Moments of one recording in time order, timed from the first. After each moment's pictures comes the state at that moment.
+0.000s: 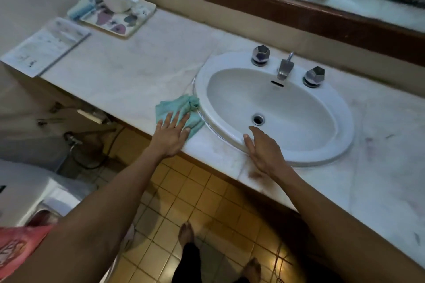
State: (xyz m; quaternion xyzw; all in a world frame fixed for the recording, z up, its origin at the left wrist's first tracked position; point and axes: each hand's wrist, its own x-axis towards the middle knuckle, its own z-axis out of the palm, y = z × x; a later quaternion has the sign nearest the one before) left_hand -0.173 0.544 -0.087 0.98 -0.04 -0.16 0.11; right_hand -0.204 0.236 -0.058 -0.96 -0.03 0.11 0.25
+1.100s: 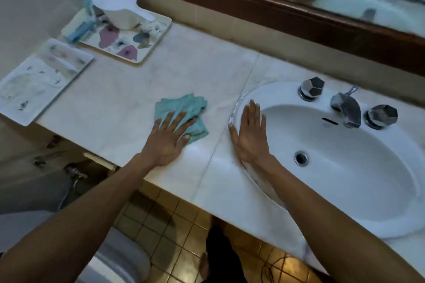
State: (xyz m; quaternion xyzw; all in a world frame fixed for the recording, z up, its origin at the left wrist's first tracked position) left_hand -0.002 0.704 -0.109 0.98 -0.16 -0.08 0.08; right_hand 0.005 0.425 -0.094 -0.98 -0.02 0.05 0.18
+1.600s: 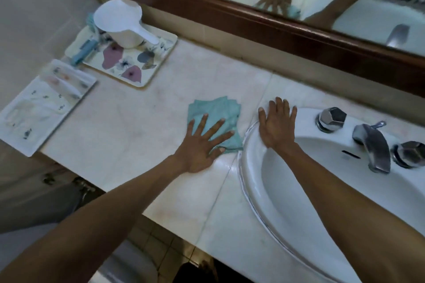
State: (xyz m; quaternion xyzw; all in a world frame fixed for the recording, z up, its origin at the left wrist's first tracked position) left_hand 0.092 0.646 -0.118 0.96 -0.28 -0.04 0.04; right_hand 0.148 0.385 -0.094 -0.99 0.05 0.04 0.11
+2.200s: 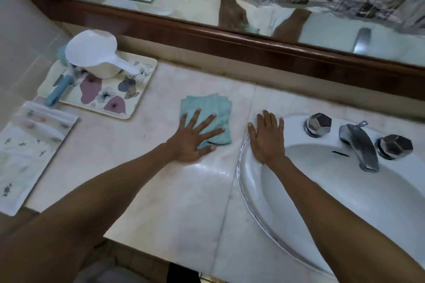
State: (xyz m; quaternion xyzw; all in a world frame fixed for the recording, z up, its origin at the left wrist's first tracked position) left_hand 0.198 0.668 -0.107 0.92 -0.38 -0.07 0.01; right_hand 0.147 0.401 -0.089 -0.99 0.10 0.04 0.12
